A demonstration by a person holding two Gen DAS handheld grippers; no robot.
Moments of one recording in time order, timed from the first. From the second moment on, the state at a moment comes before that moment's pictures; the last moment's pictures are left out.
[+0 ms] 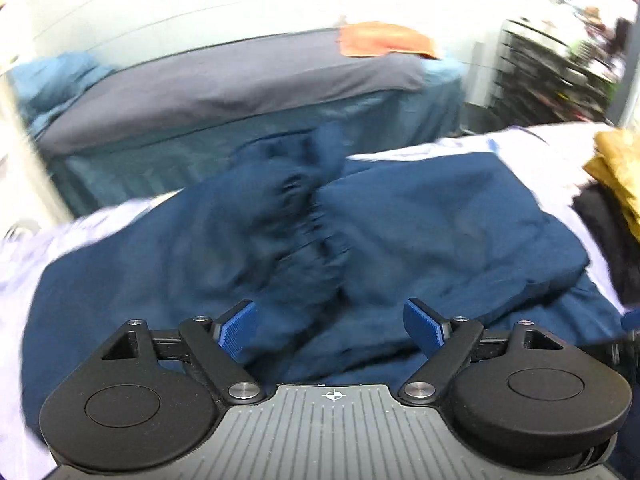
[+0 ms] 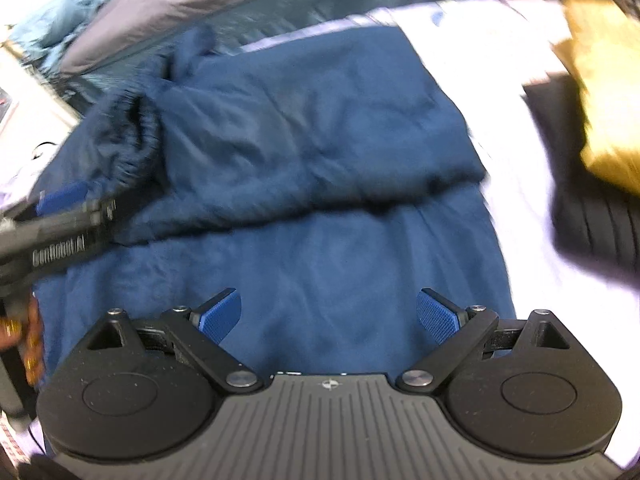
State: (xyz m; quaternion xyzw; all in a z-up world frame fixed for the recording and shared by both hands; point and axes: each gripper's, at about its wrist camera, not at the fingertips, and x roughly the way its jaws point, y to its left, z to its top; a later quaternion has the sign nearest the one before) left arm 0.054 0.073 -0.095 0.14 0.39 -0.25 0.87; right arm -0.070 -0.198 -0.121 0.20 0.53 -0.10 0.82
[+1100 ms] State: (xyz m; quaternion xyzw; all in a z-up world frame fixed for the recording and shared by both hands) left arm 0.062 0.263 -0.073 0.04 0.41 -0.09 0.91; right arm 0.052 -0.115 -0.120 0.19 0.42 -0.03 0.89
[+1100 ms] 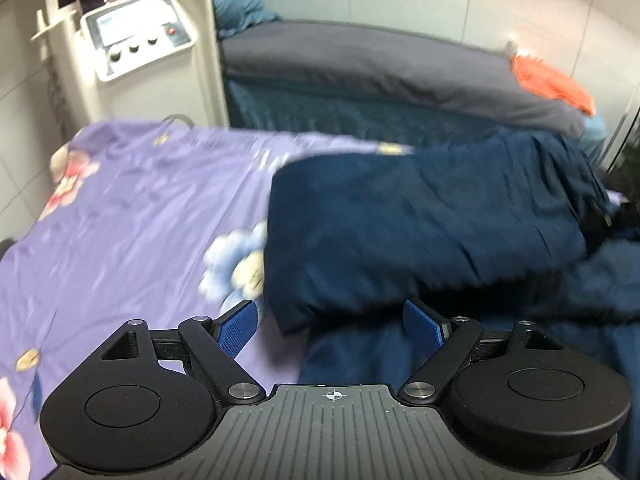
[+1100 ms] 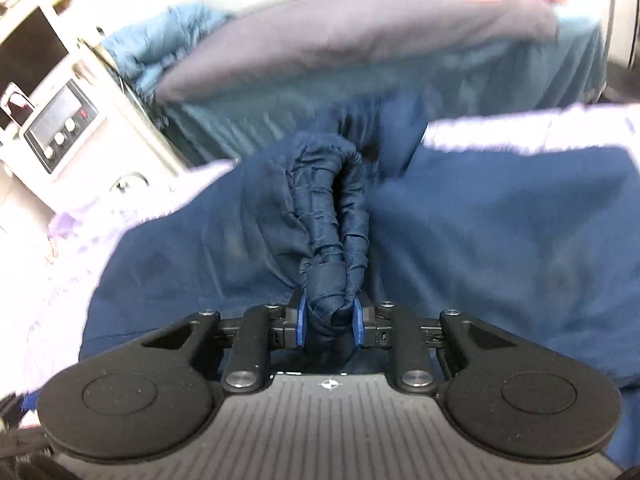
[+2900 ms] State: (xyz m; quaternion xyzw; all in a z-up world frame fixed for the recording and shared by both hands) left arm 0.091 0.252 -0.119 0.06 0.45 -0.14 0.88; right arm 0.073 -0.072 -0.146 0.07 0.52 0.00 0.85
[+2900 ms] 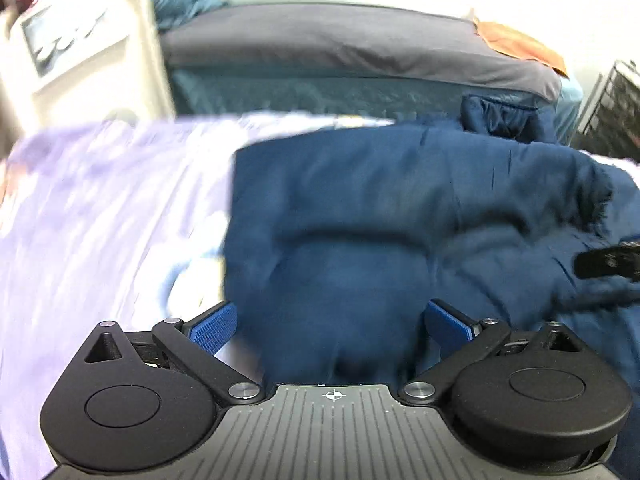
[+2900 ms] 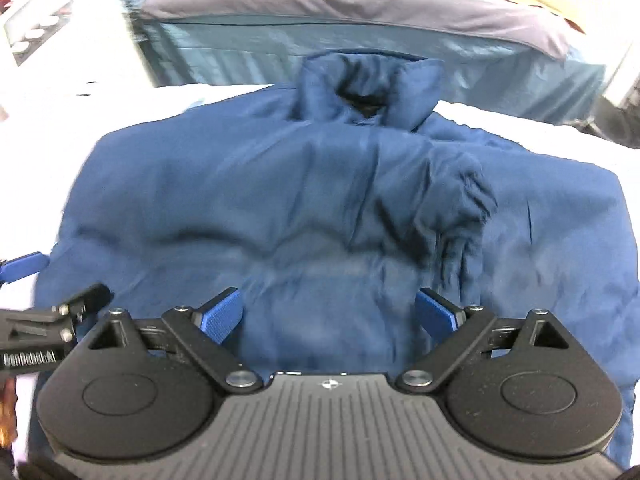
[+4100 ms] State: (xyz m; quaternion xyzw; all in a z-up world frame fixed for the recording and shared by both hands) left arm -0.107 0.415 -0.125 -0.07 0.62 -0.20 0.75; right arm -0.239 -0.253 -0.198 0.34 0.60 -0.04 0.73
